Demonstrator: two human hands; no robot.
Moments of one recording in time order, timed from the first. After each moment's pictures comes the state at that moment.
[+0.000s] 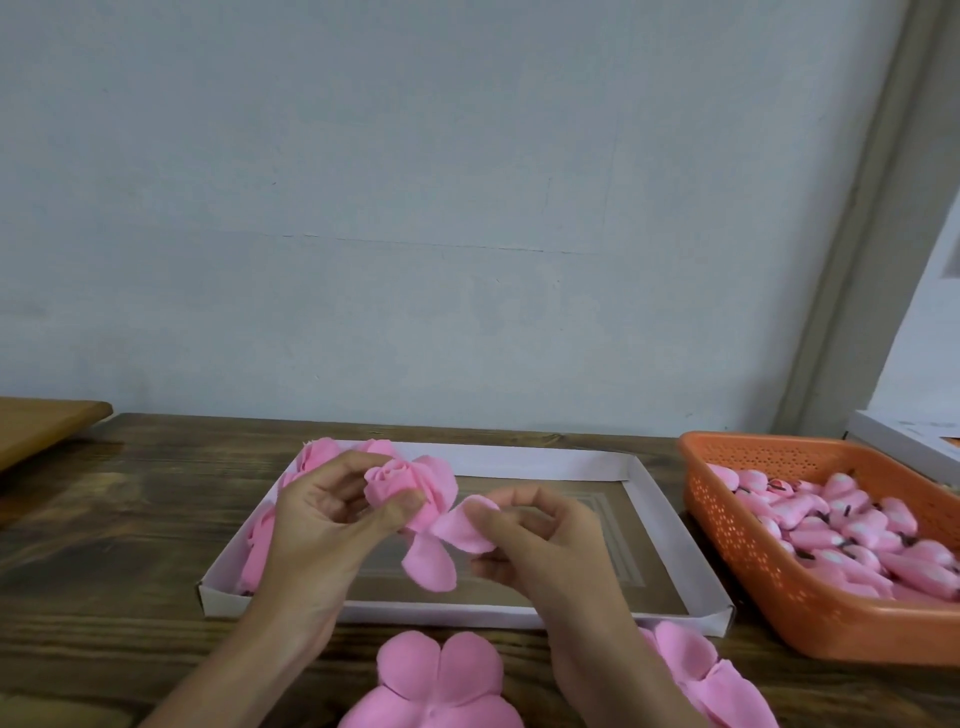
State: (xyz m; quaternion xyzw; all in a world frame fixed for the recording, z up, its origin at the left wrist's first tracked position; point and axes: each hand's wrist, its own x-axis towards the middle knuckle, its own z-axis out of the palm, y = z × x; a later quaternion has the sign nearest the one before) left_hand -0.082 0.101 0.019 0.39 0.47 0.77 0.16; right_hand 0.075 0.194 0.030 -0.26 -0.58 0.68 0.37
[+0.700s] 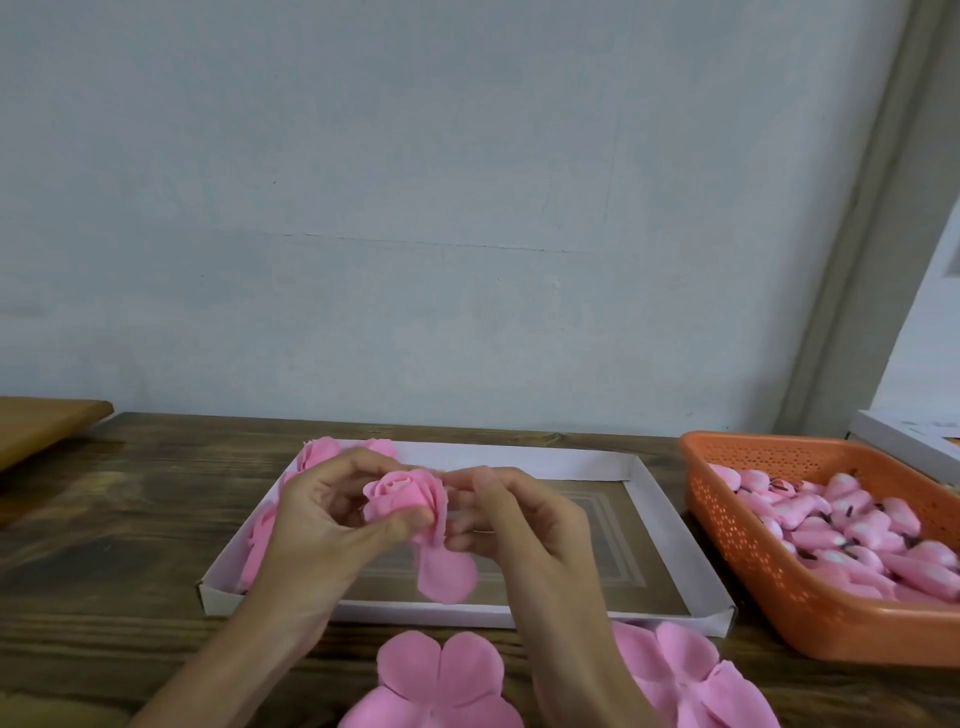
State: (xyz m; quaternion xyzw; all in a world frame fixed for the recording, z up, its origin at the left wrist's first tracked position) left_hand -0.083 0.095 0.025 0.46 0.51 0.72 0.13; right_hand 0.066 0.175 0.035 -0.14 -0.64 0.61 0.45
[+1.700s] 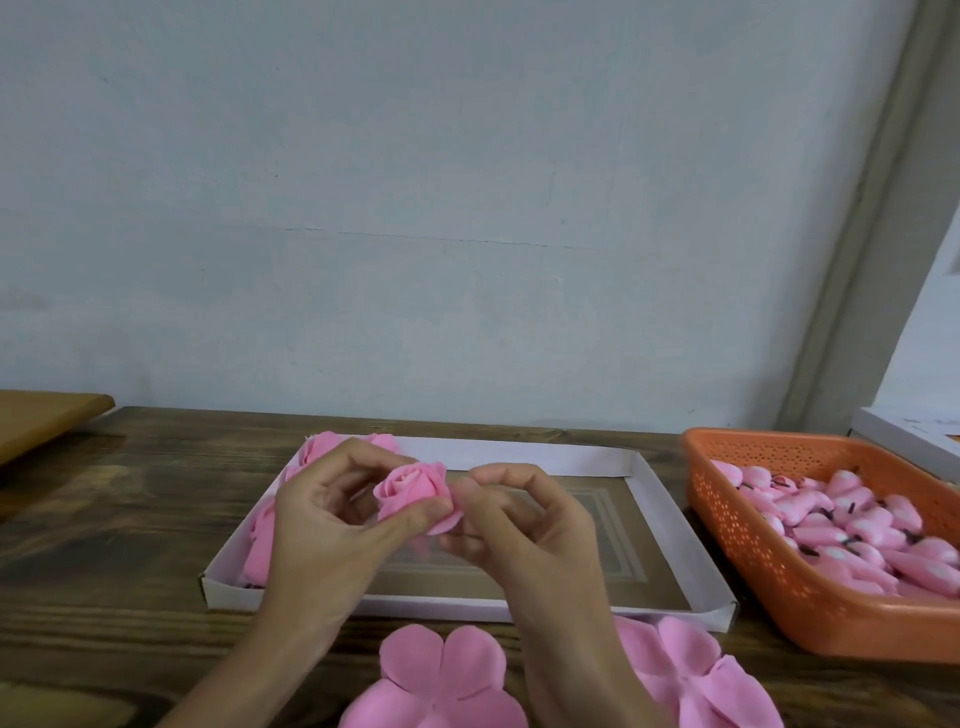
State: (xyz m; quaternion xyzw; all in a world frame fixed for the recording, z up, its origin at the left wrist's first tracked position) left_hand -0.068 0.096 0.027 0.46 0.50 0.73 0.03; right_hand 0.067 0.170 0.035 -0.14 -0.51 0.73 0.43
